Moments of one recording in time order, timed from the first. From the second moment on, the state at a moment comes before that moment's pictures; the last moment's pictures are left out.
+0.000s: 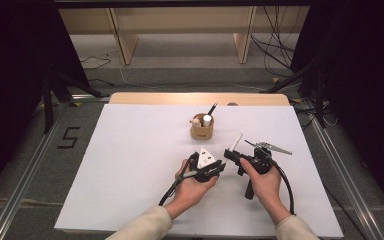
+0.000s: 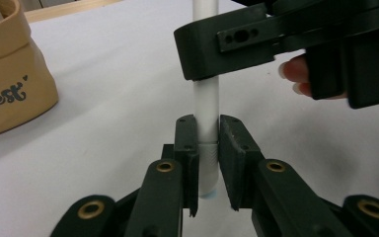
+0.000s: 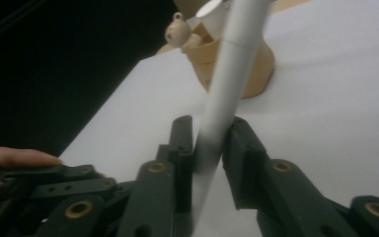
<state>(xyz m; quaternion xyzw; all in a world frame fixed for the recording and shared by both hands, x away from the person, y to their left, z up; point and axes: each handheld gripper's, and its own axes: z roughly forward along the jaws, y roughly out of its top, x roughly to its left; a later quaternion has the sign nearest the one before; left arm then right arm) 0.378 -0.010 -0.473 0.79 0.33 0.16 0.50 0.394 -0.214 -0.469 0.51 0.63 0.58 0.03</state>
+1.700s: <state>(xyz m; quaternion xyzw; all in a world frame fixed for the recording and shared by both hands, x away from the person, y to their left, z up) 0.358 0.125 -0.484 0.81 0.35 0.18 0.43 0.503 -0.163 -0.415 0.47 0.63 0.57 0.24</state>
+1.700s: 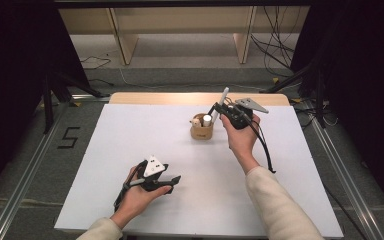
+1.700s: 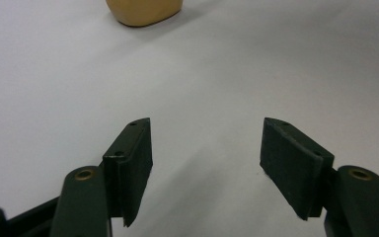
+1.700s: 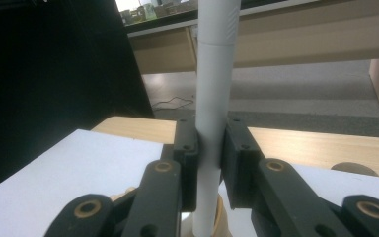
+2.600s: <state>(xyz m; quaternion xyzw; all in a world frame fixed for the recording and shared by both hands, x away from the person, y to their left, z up) 0.355 0.139 -0.484 0.80 0.36 0.16 0.44 0.436 -0.198 -0.444 0.42 0.75 0.47 0.20</state>
